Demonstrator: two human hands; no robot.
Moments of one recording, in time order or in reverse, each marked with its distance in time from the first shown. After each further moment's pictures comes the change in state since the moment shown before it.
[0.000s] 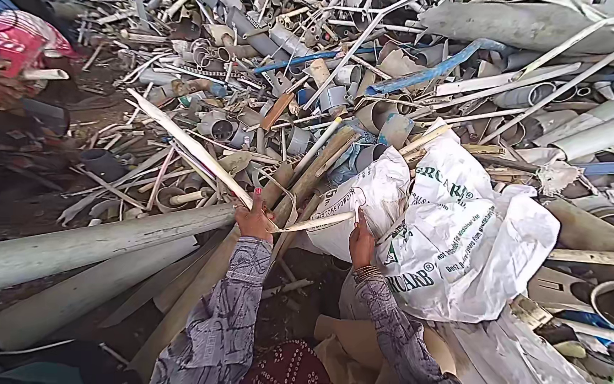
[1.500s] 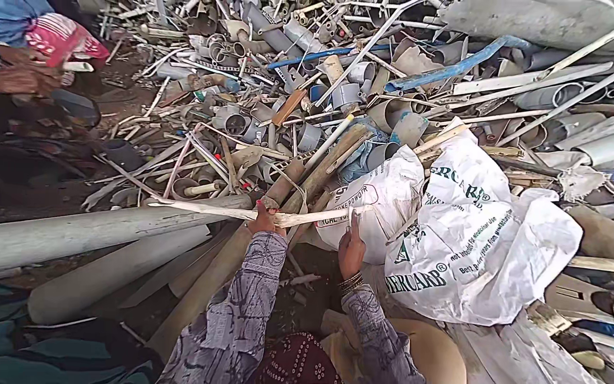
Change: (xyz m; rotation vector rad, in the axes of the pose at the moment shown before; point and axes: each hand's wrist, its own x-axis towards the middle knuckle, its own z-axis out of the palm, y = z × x) left_hand 0.011 -0.016 -0.011 -0.132 0.311 -0.198; right_hand -0.043 -0.039 0.029 0.085 0.096 -0.113
